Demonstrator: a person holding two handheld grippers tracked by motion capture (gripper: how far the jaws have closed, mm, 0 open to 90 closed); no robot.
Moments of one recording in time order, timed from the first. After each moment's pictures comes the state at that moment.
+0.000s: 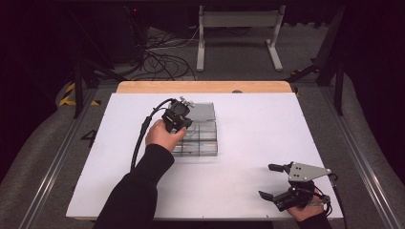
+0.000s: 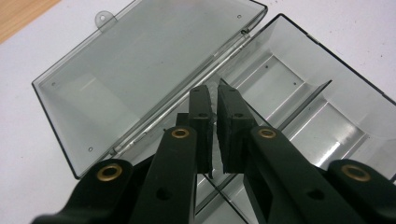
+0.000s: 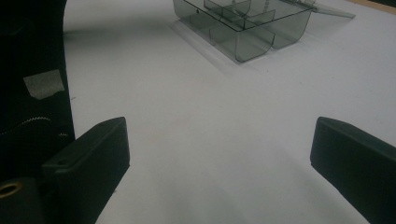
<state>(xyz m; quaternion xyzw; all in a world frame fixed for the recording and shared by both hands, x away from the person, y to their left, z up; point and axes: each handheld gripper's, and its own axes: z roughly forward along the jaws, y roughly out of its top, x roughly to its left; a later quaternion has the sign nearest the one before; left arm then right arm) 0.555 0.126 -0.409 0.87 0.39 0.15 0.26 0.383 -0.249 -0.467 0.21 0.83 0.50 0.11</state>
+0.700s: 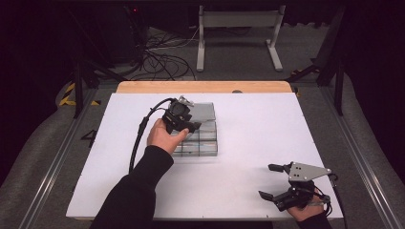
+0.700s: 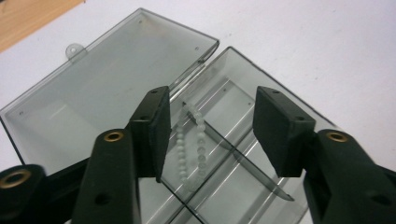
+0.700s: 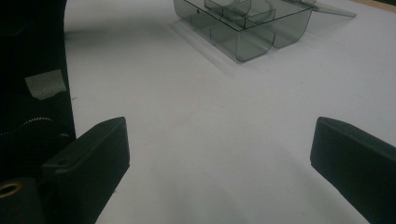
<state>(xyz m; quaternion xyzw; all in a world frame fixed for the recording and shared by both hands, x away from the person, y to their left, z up) 0.541 0.129 -0.394 0.87 0.35 0.12 0.34 0.383 -0.249 -0.468 0.21 0.83 0.50 0.11</state>
